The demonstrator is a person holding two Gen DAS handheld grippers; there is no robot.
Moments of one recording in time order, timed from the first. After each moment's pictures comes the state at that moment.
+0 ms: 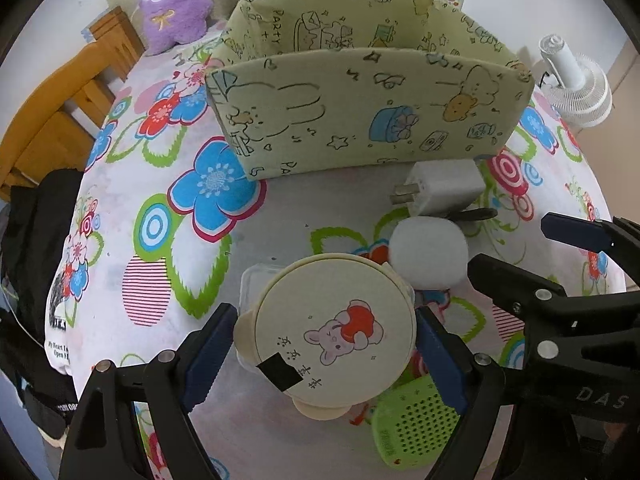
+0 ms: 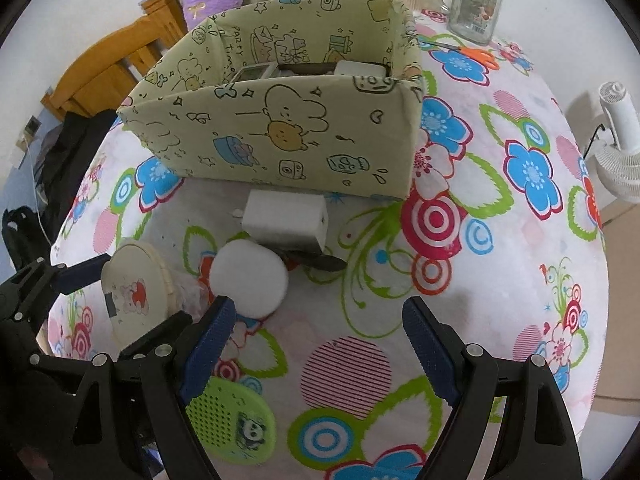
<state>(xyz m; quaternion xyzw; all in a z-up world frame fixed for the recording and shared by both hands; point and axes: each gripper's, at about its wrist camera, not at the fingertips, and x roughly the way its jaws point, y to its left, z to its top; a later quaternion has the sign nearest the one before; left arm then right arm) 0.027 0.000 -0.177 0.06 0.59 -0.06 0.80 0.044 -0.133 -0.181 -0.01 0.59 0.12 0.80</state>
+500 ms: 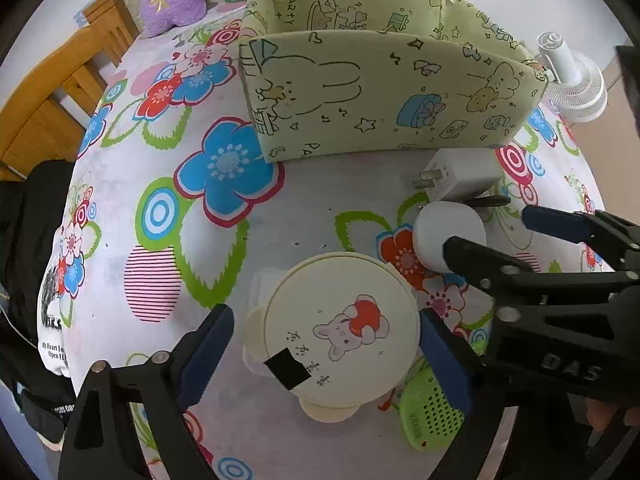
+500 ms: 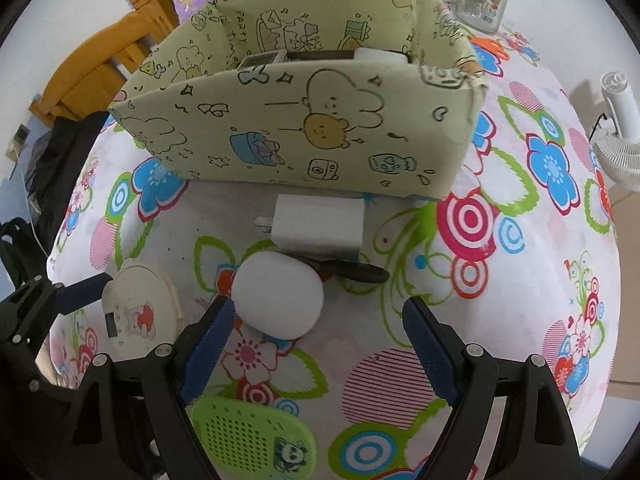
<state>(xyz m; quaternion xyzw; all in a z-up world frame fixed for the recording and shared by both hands) 0.034 0.028 -0.181 0.05 0.61 -0.08 0.79 0.056 -0.105 -0.195 0.00 0.60 0.10 0.79</state>
